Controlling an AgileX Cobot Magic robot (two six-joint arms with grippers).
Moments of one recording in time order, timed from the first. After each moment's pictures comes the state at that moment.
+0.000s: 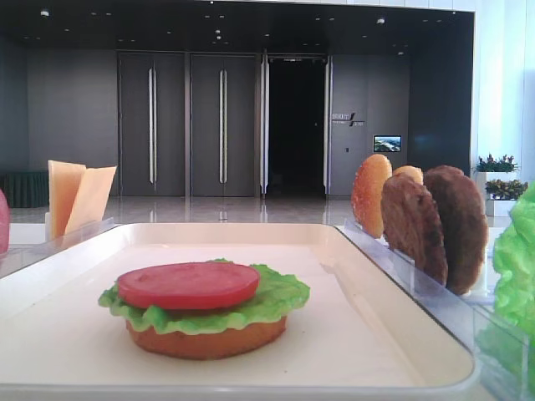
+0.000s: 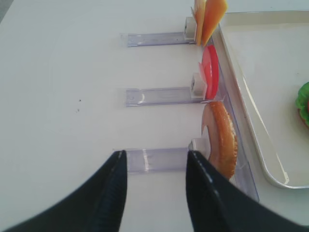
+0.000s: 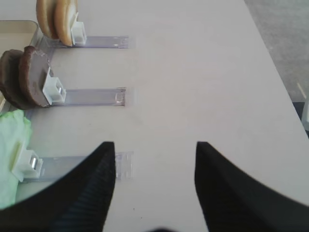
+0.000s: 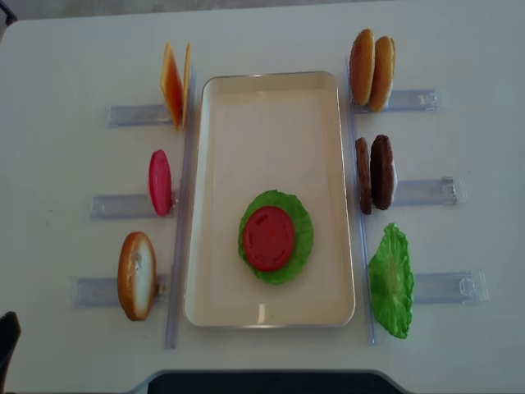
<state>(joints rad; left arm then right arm) 0.08 -0.02 -0.47 -0.05 1.11 0.09 0.03 -0.01 -0.50 0.00 1.14 -0.03</state>
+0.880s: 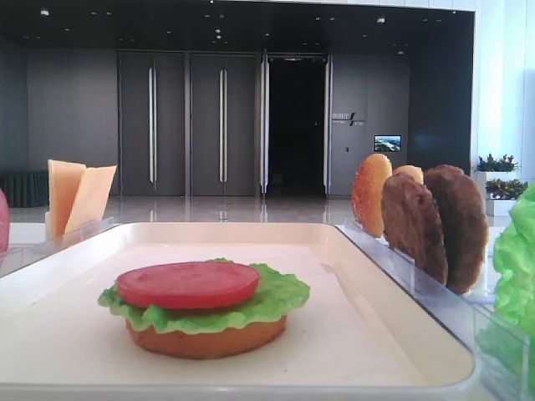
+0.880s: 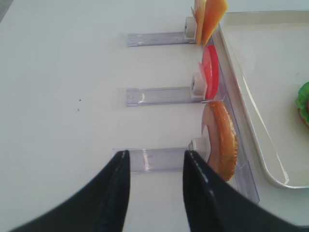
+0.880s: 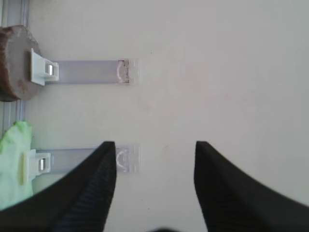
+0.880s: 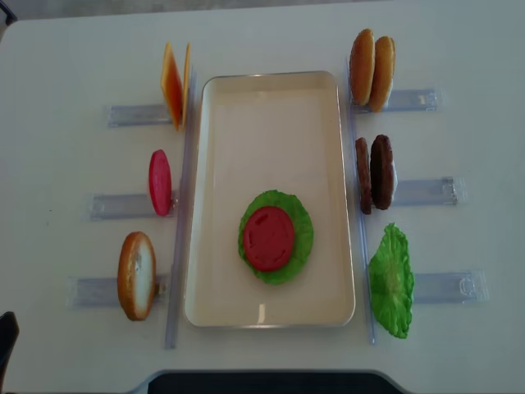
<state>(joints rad) 0.08 -0.02 -0.47 -0.05 1.11 0.09 0.03 0.95 -0.98 0.02 1.22 -0.03</state>
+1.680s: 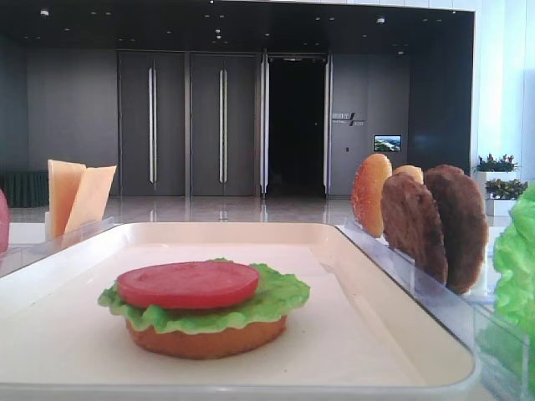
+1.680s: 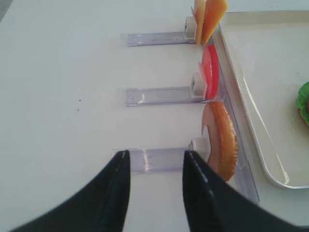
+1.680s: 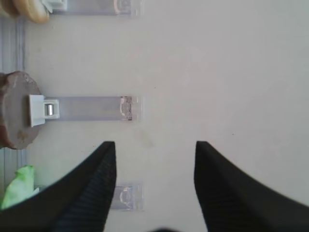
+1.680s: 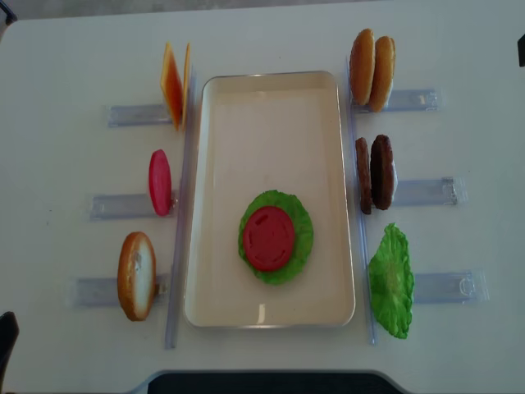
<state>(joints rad) 0.08 -0.02 -0.47 -0.05 1.11 0.09 0.03 1.31 -1.24 0.03 1.22 -0.04</state>
